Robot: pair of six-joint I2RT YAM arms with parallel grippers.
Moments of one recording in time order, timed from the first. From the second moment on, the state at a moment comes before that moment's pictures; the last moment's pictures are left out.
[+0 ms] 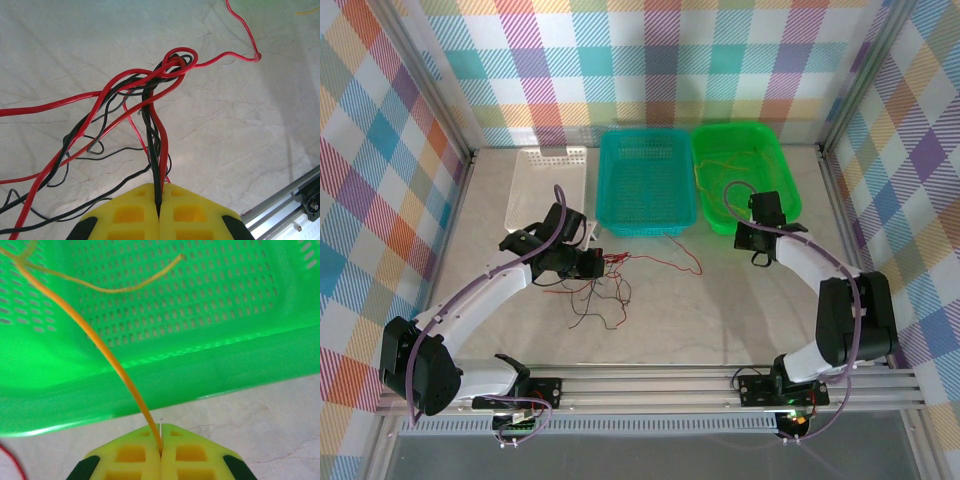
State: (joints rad) left arm -0.51 1.27 1.02 -0.79 0.28 -0.38; right arm 0.18 1.47 0.90 -0.37 0.09 0.26
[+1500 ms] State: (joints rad) left arm -0.60 1.20 1.03 -0.73 0.41 -0.51; right arm 0.22 1.36 1.25 -0.67 -0.35 0.38
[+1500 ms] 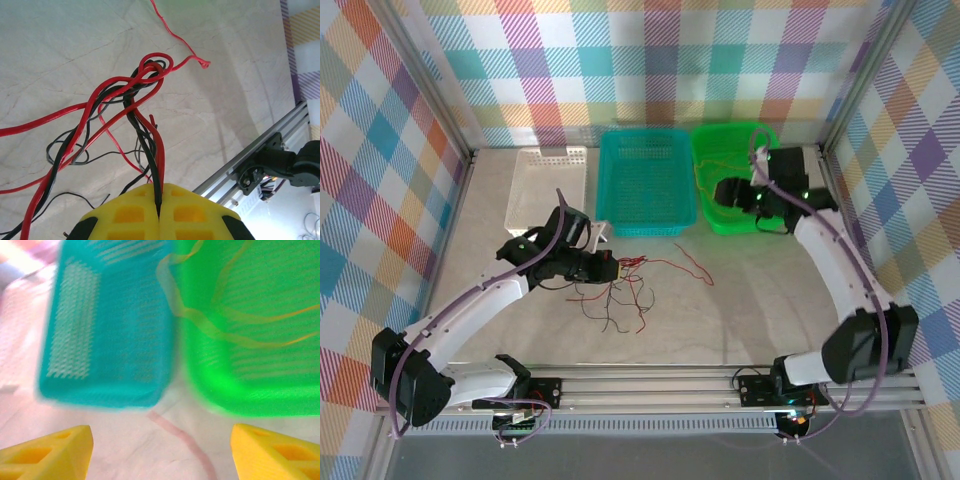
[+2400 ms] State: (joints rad) left arm -0.63 1.24 1.10 -0.72 0.46 -0.55; right arm 0.57 1.29 0.70 -0.18 -0.44 0.24
